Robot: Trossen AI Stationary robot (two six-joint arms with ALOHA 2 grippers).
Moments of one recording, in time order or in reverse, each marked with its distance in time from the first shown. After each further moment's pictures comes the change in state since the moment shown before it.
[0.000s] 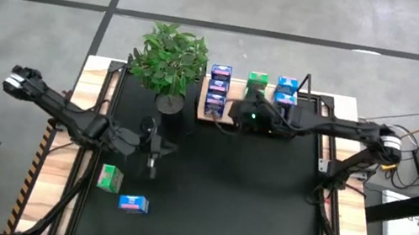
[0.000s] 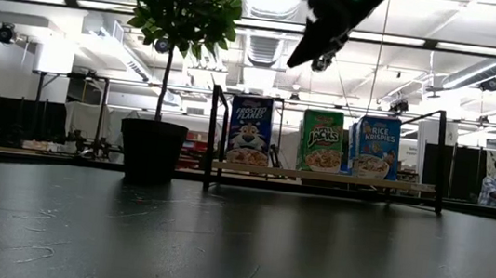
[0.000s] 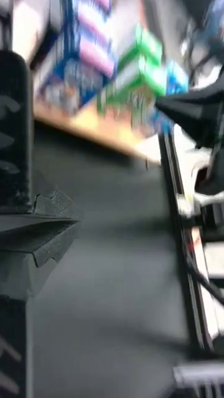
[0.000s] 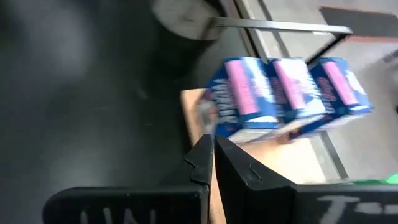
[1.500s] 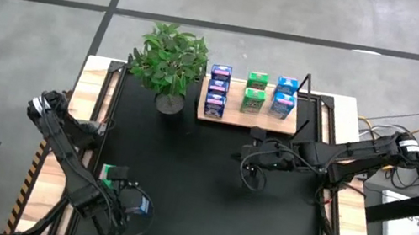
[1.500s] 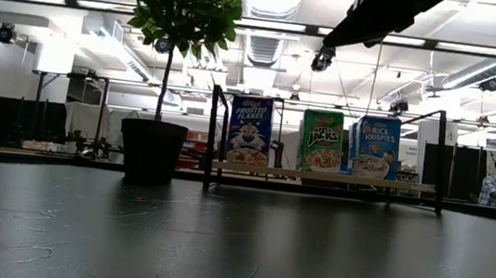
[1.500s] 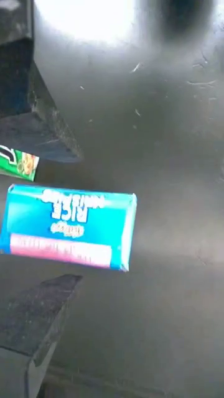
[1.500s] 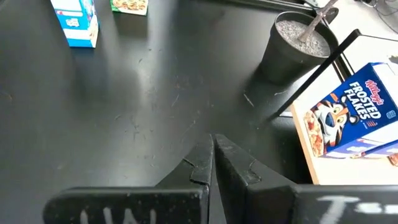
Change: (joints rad) left arm -0.502 0.546 0.577 -1.047 0.212 -1.052; right arm 0.323 -0.213 -0.342 0.237 0.000 0.123
